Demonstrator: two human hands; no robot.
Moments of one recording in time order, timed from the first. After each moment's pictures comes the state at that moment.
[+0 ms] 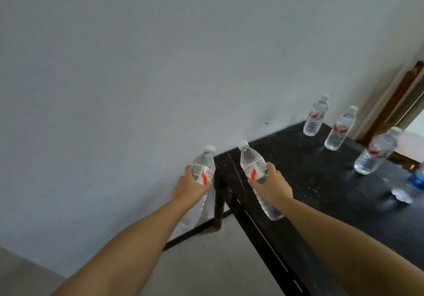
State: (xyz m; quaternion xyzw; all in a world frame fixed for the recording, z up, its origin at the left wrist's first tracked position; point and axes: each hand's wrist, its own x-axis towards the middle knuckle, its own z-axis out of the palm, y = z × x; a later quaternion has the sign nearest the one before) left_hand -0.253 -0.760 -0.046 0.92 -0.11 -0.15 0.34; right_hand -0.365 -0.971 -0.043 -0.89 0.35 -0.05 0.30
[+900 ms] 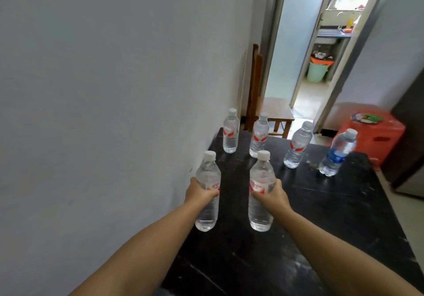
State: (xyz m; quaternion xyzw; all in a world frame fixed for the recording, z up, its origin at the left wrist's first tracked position) left_hand -0.068 -1.120 -0.051 0.79 -0.34 -0.38 0.33; right_hand -0.275 -1.165 -0.057 -0.55 0.65 -0.27 0.45
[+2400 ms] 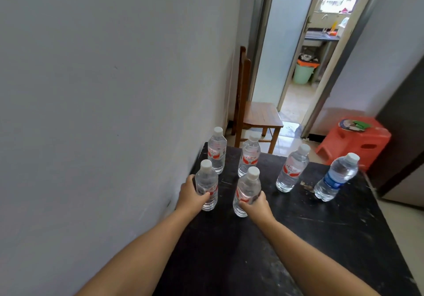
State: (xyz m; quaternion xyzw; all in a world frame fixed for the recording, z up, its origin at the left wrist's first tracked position) left_hand -0.057 -1.244 -0.060 0.75 -0.47 -0.33 0.34; right_hand -0.251 -1.278 -0.088 -0.51 0.68 -0.24 0.47
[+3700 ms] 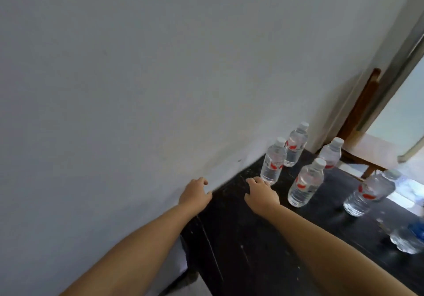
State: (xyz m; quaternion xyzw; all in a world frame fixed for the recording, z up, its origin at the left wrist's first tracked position) left_hand -0.069 -1.000 -0.056 0.89 -0.31 -0.20 0.26; right_hand -0.201 -1.150 -0.037 -0.92 0.36 0.07 0.15
